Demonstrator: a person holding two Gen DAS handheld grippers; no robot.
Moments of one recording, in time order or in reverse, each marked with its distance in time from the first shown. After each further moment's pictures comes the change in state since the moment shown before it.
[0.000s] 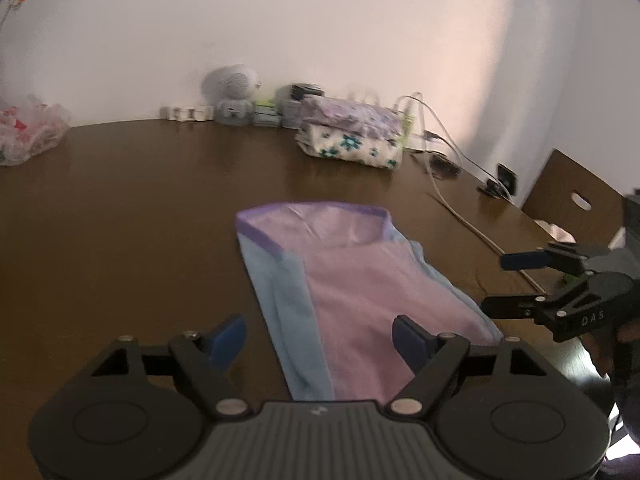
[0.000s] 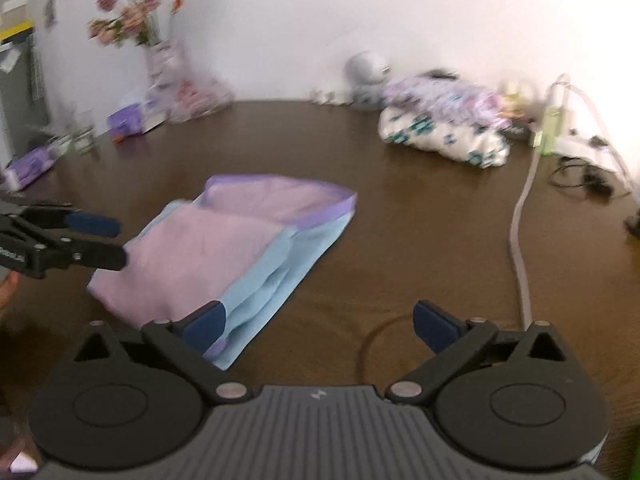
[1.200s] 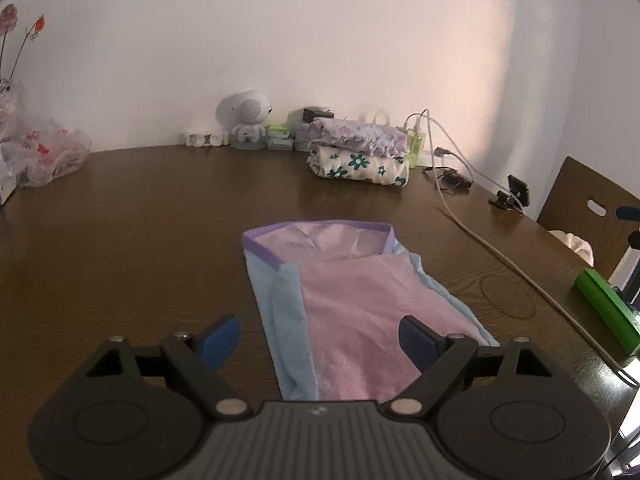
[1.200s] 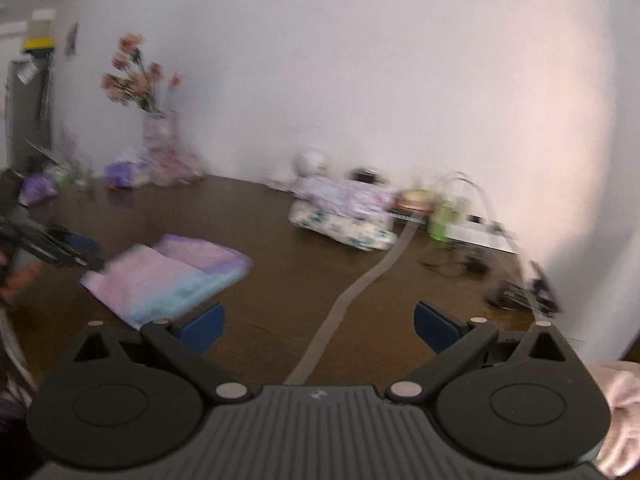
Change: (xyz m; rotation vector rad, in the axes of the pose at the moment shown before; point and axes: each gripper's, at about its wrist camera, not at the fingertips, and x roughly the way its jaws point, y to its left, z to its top) left arm -0.015 -0.021 0.001 0.017 -0.082 0.104; right arm -0.167 -0.081 -0.021 -0.128 -0.269 -0.061
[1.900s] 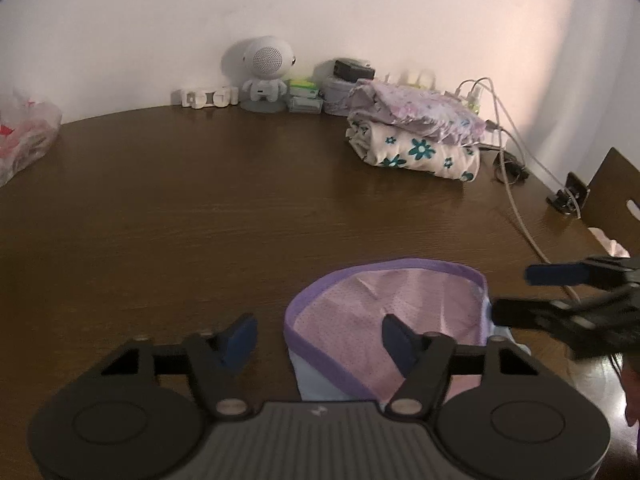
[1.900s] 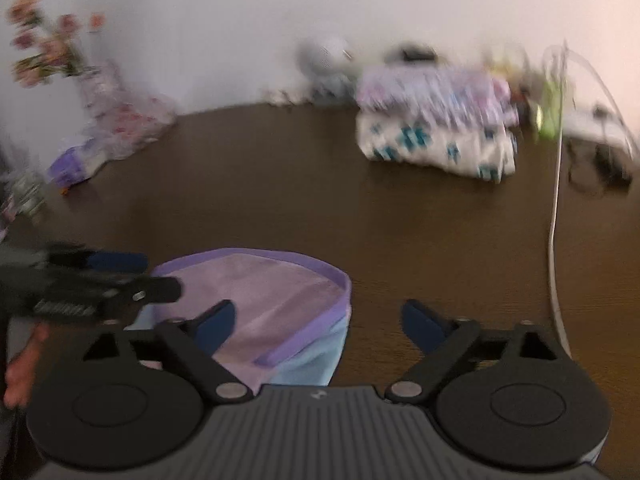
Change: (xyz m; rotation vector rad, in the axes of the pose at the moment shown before) left arm 0.131 0.059 0.086 -0.058 0.240 0.021; right arm 0.277 0.067 0.049 0.321 0.358 -0.050
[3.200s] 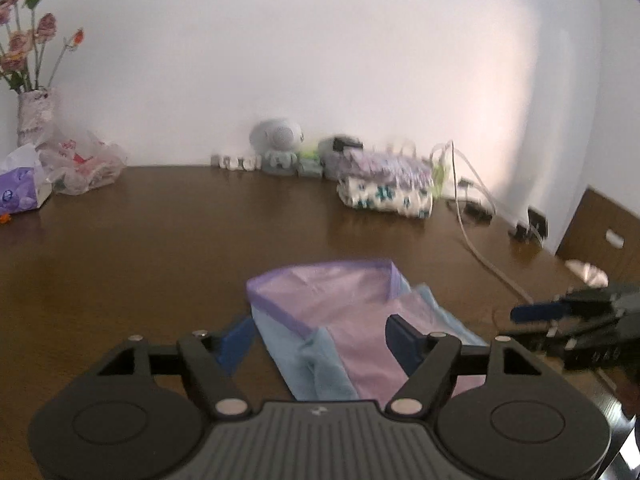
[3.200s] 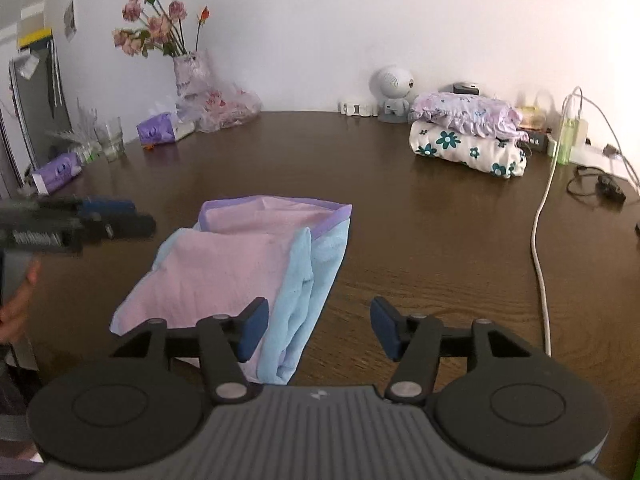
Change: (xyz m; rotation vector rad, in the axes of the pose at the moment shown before) left arm -0.126 -0.056 -0.117 -0.018 -0.272 0.075; right arm -0.116 0.002 -0.107 -0.185 -0.133 0.143
